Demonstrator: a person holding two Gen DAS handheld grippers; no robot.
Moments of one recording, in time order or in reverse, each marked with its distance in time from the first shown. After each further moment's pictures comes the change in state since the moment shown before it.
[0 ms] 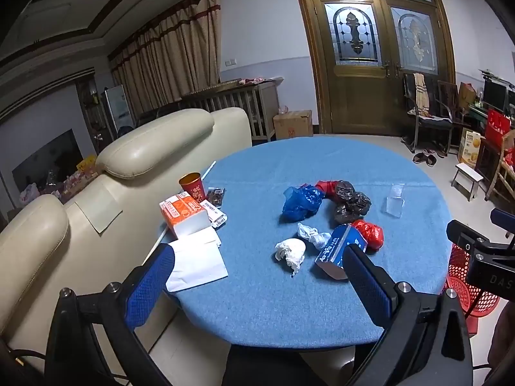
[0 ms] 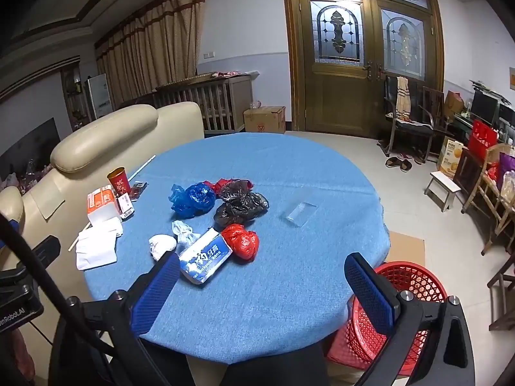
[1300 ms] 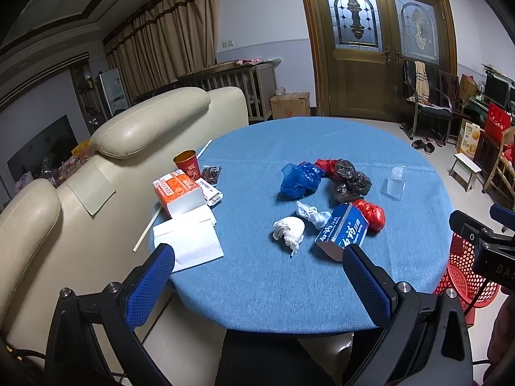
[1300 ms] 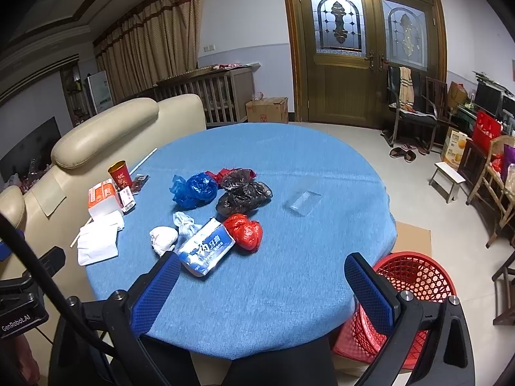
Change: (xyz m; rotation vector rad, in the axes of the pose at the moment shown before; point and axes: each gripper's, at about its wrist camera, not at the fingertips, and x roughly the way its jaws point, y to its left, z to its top) left arm 0.017 0.002 -0.014 -0.007 0.093 -0.024; right arm 0.013 -0.001 -0.008 0.020 0.040 0.020
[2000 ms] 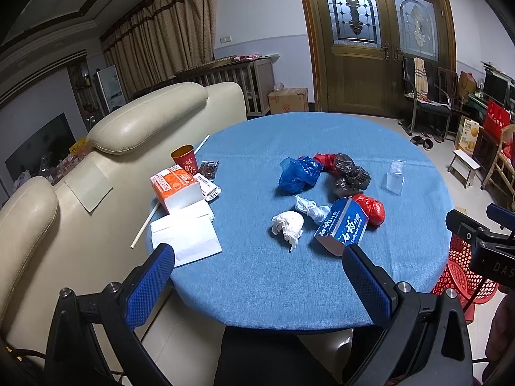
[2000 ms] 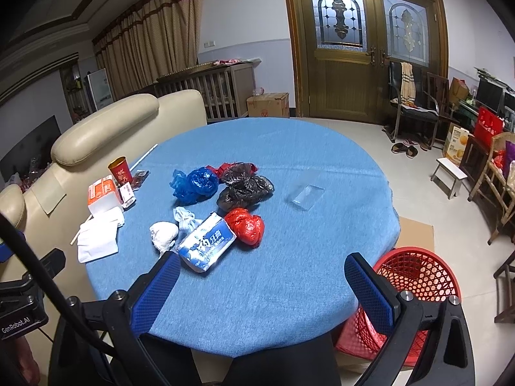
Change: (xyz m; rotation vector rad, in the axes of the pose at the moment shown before) left arm 0.005 0.001 -0.002 0.007 0.023 -0.010; right arm 0.007 0.000 -0.004 0.005 0.024 0.008
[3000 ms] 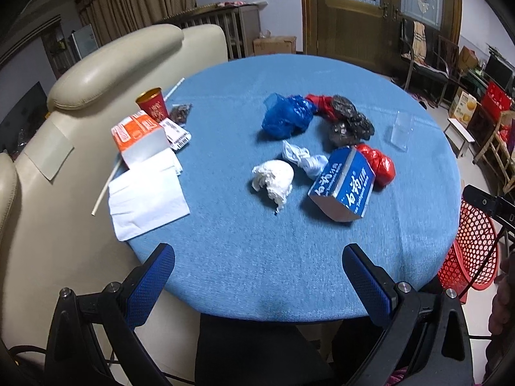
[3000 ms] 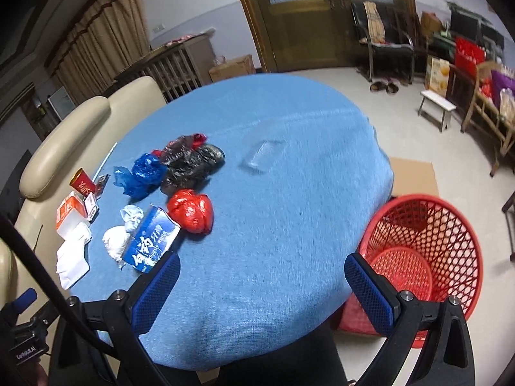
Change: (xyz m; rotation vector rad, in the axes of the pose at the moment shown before) left arm 0.082 -0.010 -0.010 0.003 0.264 -0.089; right arm 0.082 -0.074 -0.008 0.239 0.190 -0.018
